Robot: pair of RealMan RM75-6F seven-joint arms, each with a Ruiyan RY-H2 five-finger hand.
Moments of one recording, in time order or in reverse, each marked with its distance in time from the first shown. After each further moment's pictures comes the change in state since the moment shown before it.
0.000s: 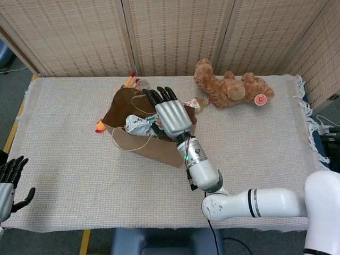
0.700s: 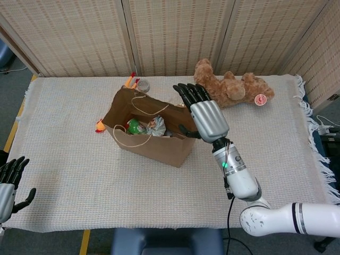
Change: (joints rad) left arm 0.004 -0.004 0.003 0.001 0.015 0.010 0.019; right arm -0.274 0.246 -0.068 -0.235 -0.300 0.052 0.212
